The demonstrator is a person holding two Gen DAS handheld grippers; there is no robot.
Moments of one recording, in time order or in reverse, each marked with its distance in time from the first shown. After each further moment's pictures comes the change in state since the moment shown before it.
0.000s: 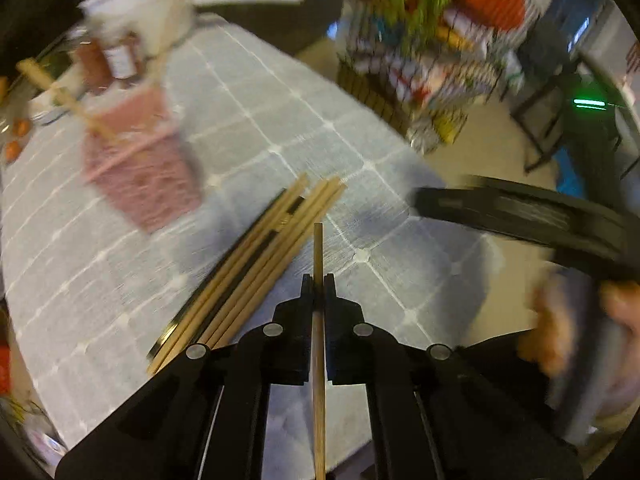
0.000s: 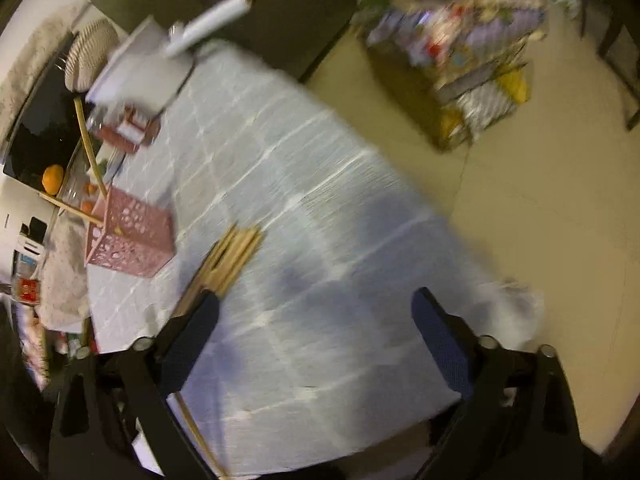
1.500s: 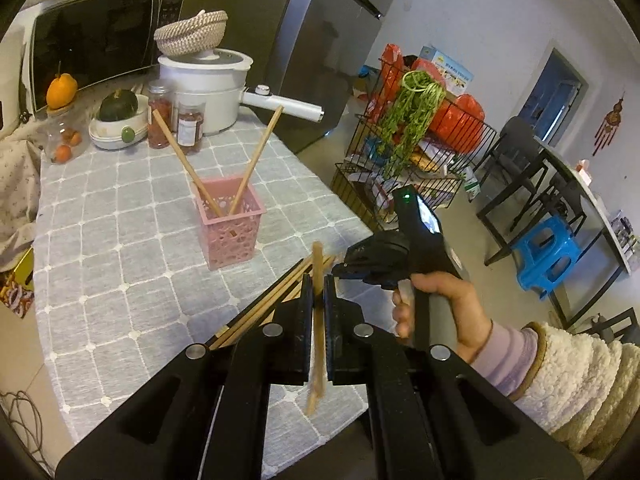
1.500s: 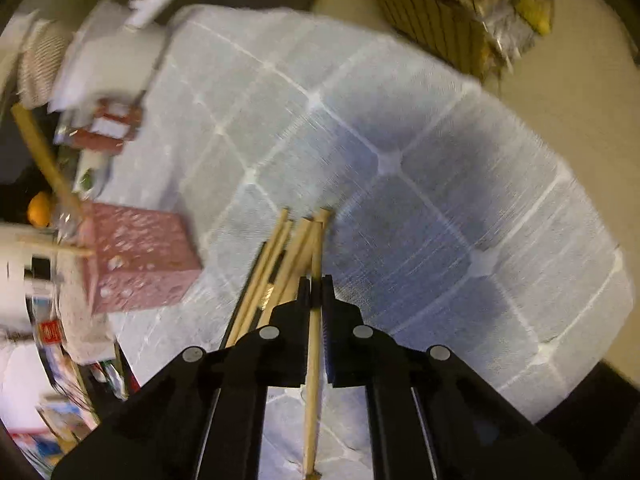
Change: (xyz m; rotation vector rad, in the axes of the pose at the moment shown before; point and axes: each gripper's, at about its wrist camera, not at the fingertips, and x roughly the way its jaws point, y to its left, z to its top) left arm -0.133 0.037 -0.045 -0.105 -0.343 -0.104; right arm 0.041 0.047 0.009 0.080 0.050 0.026
